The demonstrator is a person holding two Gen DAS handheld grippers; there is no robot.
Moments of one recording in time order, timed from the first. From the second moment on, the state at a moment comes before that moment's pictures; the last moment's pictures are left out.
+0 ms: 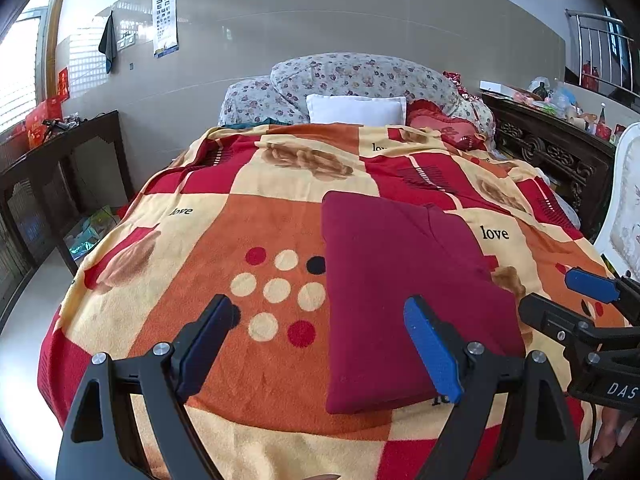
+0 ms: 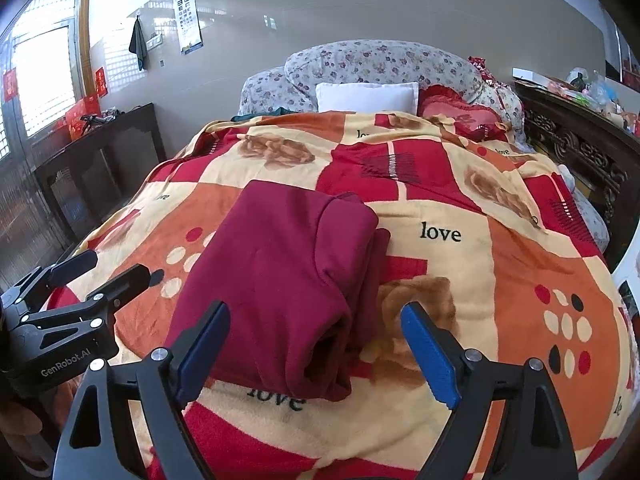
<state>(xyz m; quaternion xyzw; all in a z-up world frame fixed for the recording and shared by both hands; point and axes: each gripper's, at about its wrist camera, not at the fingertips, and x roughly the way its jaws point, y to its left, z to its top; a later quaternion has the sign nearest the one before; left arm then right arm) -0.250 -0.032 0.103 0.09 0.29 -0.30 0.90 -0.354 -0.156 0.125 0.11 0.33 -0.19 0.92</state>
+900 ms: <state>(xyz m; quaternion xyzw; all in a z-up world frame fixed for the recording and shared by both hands) -0.248 -0.036 0.102 0.10 0.29 -0.29 0.90 -0.345 -0.159 0.115 0.12 0.34 -0.19 0.91</state>
